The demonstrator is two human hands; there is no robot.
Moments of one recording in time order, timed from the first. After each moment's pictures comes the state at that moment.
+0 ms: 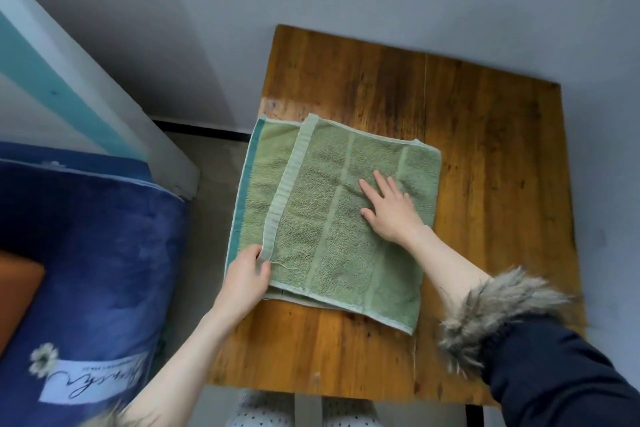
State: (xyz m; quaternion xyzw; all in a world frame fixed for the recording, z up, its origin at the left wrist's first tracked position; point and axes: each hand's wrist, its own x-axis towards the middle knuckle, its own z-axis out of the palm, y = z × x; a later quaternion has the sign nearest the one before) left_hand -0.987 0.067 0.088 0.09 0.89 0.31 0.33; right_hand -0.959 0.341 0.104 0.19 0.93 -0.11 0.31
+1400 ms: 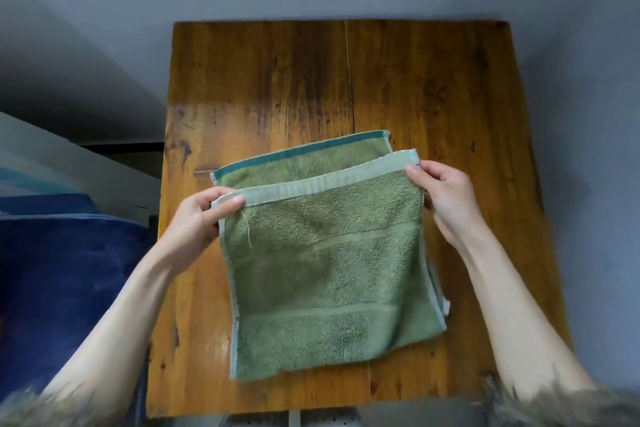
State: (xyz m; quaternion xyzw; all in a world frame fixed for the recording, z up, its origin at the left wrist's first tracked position) left_hand -1.036 0.180 0.152 0.04 0.68 0.57 0.46; right_hand -0.864 0.462 0.153 0.45 0.61 -0.65 -0.07
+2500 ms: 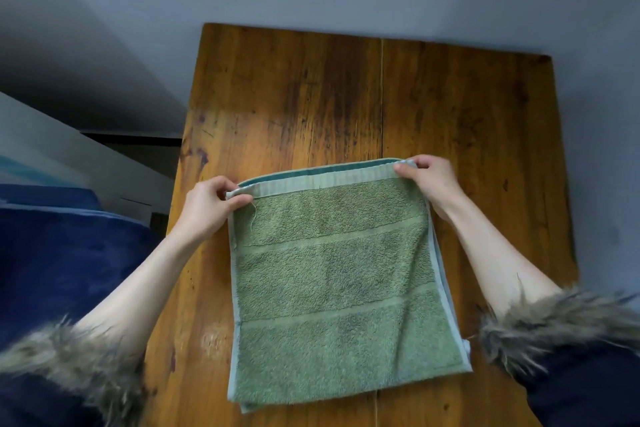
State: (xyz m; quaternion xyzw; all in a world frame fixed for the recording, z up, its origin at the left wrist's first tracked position) left_hand -1.095 0.188 0.087 0.10 0.90 0.34 0.26; right_hand -0.955 0.497 0.097 0.43 0.72 -0.54 0.05
